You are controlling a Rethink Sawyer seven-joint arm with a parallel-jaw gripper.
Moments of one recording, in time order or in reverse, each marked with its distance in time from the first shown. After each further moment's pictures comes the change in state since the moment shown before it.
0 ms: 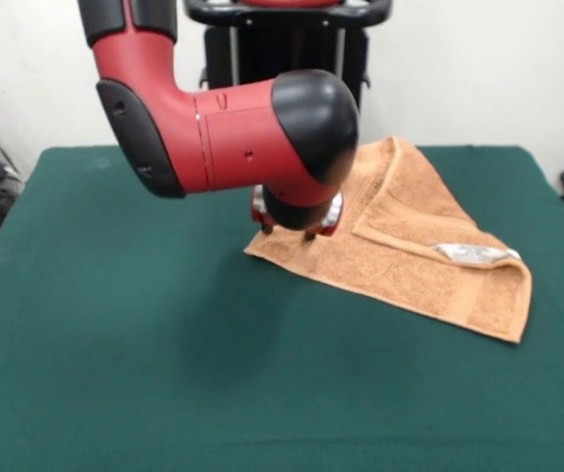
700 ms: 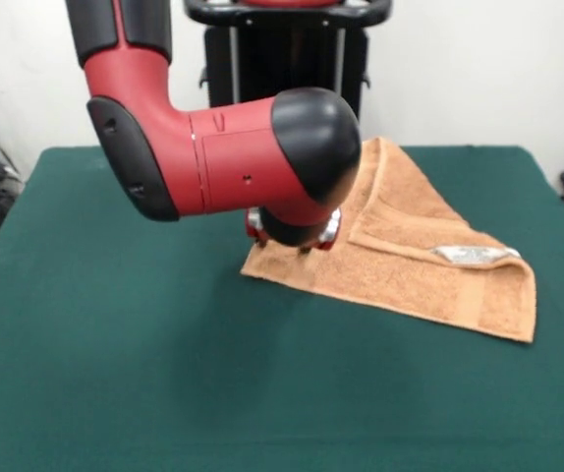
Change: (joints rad) arm -0.015 0.031 0.068 -0.107 -0.061 0.111 -0.022
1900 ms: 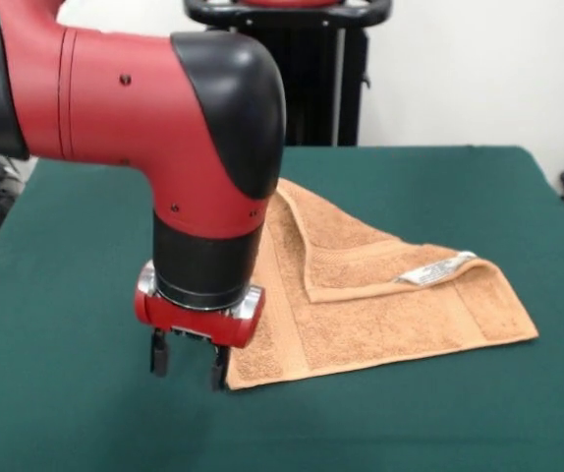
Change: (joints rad) arm -0.020 -0.076 0.009 -0.209 -0.105 -0.395 0.000
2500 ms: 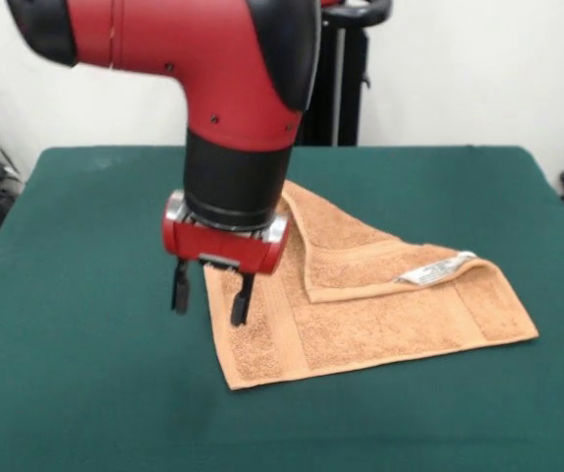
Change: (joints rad) arm 0.053 -0.163 -0.111 0.225 0.069 -0.119 0.000
